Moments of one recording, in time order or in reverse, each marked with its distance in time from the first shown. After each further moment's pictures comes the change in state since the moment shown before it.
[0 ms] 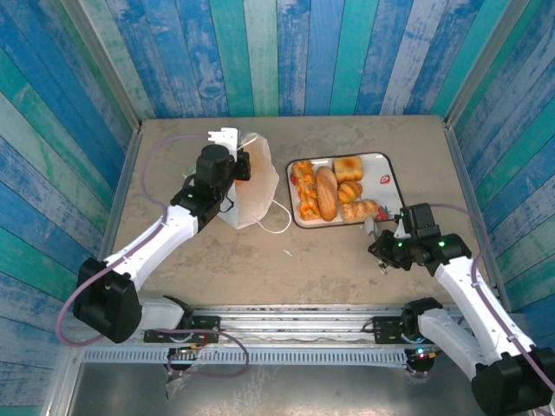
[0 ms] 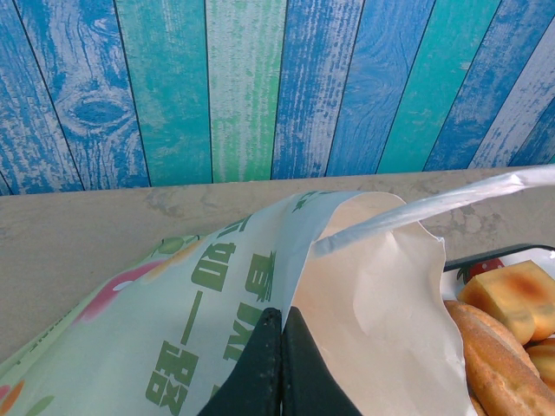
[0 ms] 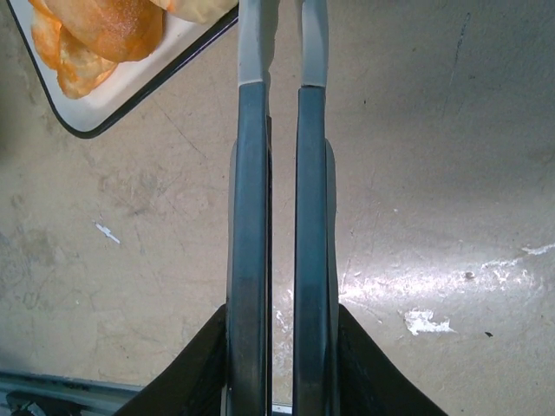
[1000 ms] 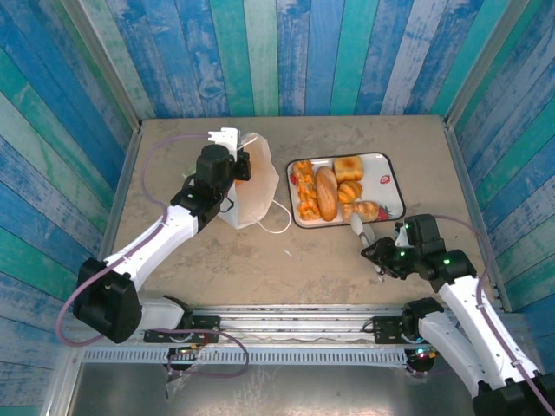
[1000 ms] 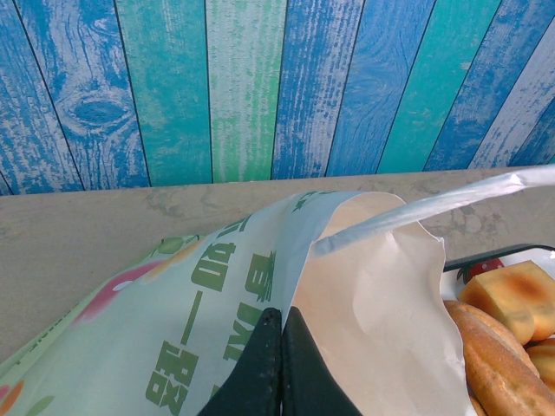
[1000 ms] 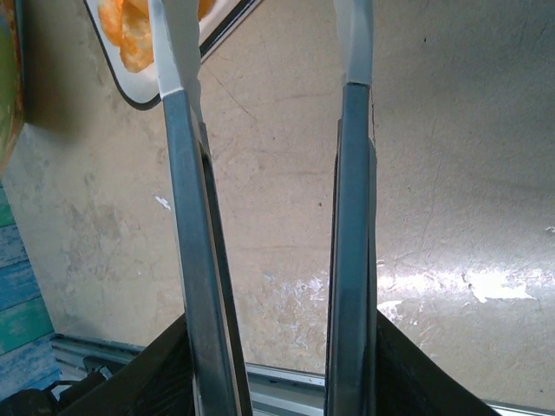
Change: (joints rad) left arm 0.000 0.000 0.000 0.000 0.000 0.000; right arm 0.011 -0.167 -0.076 0.003 -0.108 0.109
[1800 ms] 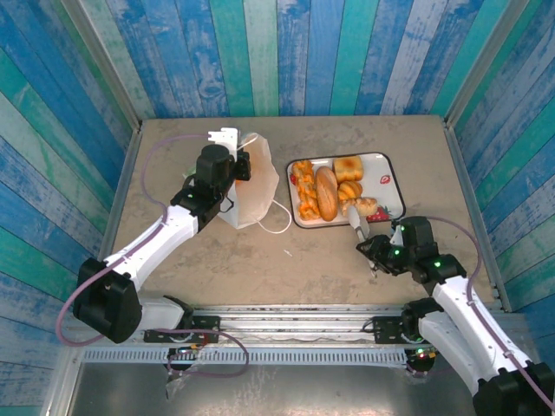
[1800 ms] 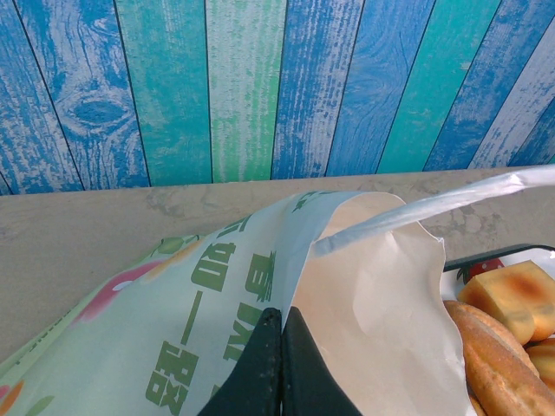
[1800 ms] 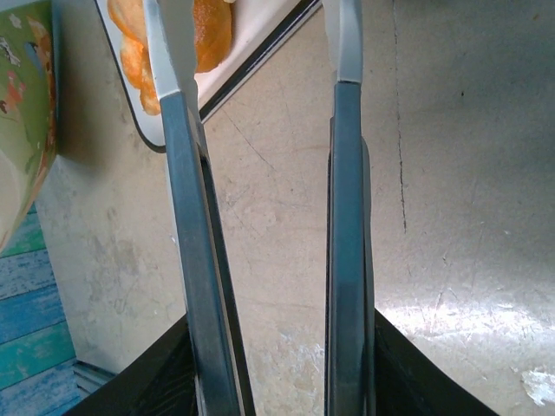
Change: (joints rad) left arm 0.000 0.000 0.000 0.000 0.000 0.000; right arm 0.000 0.017 -0.138 0.263 -0.010 0.065
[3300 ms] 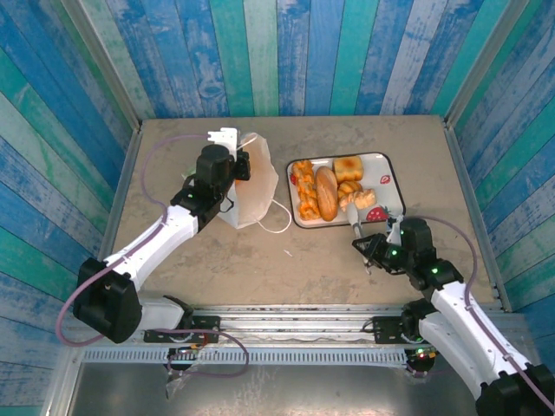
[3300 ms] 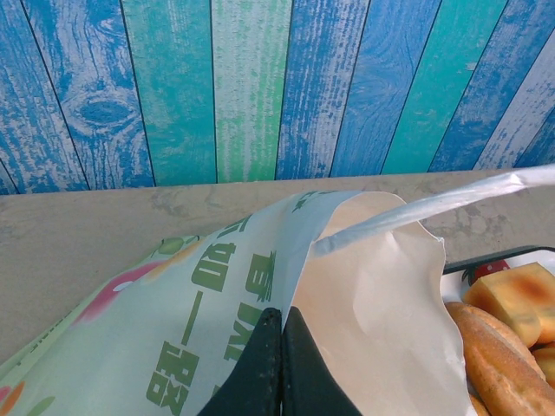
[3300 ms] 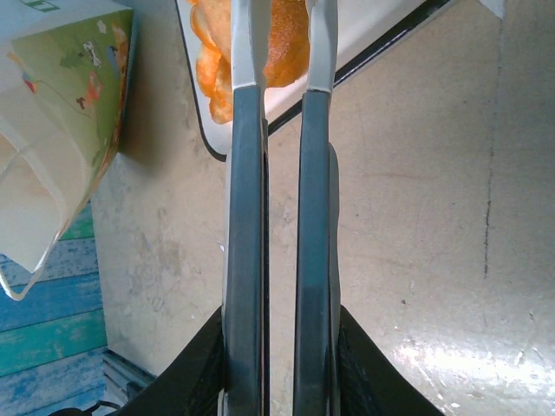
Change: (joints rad) left arm 0.000 0.000 0.000 -0.001 -0.011 0.000; right arm 0.031 -0.032 -0.082 0.223 -0.044 0.031
